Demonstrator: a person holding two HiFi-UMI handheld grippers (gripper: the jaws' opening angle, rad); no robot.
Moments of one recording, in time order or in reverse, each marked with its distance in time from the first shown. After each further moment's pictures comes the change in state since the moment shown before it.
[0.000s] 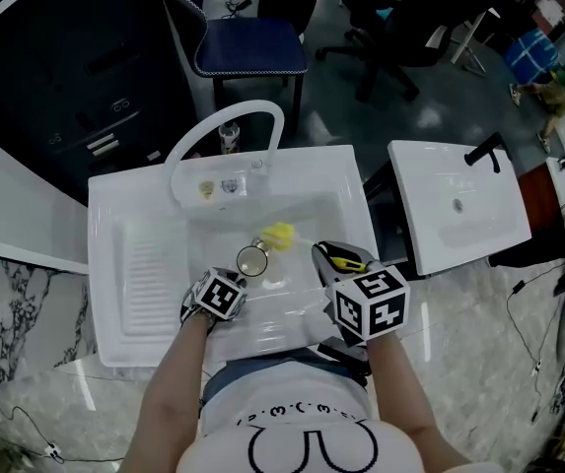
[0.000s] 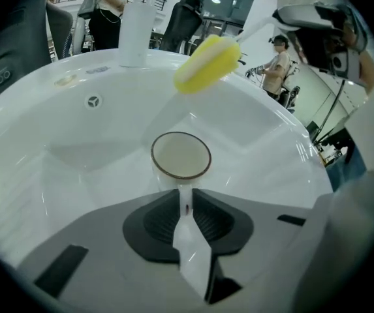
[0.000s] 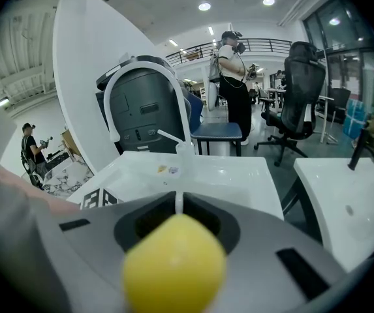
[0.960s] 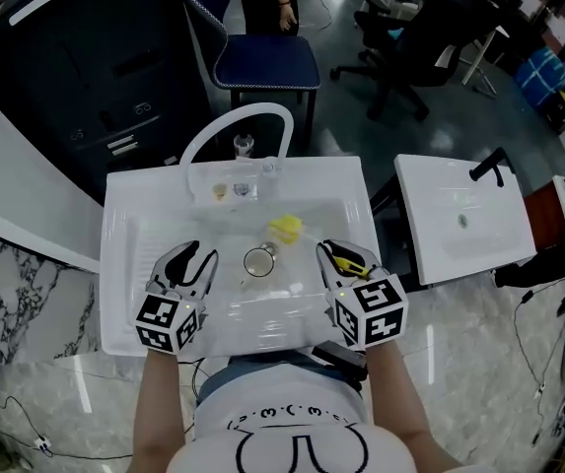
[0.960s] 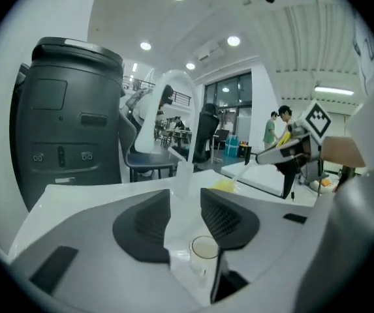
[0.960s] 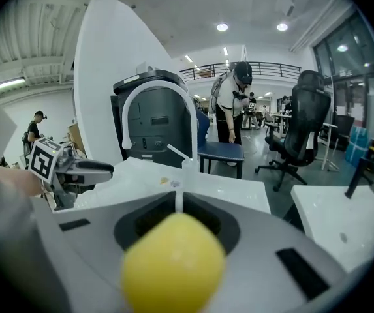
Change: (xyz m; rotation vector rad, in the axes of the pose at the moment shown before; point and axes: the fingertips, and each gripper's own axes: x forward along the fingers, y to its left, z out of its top) left arm -0.231 0.024 0.076 -0.108 -0.803 0.273; right arm -0.022 0.014 0.019 -0.137 -0.139 -0.015
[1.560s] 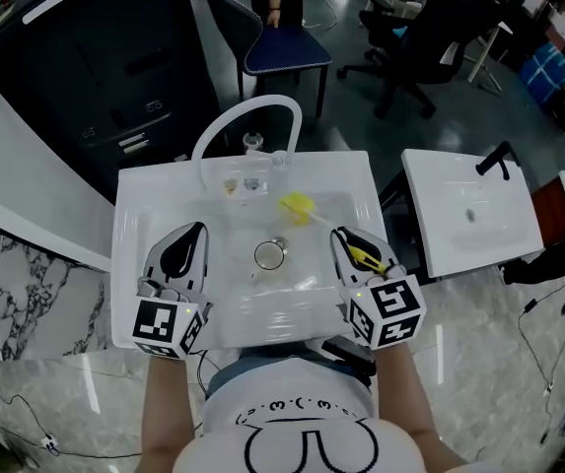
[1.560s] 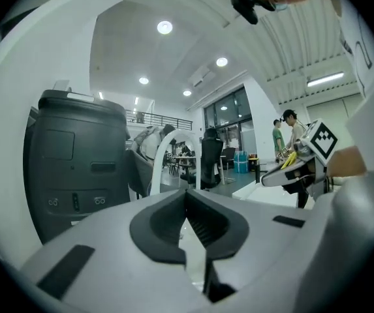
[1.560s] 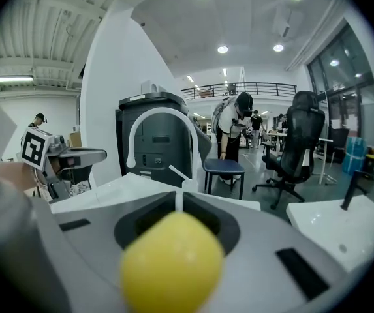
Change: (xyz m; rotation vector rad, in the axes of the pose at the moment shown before) left arm -0.044 -0.006 0.086 0.120 -0.250 0.104; right arm -0.027 0.006 0.030 -0.039 -0.170 -0.037
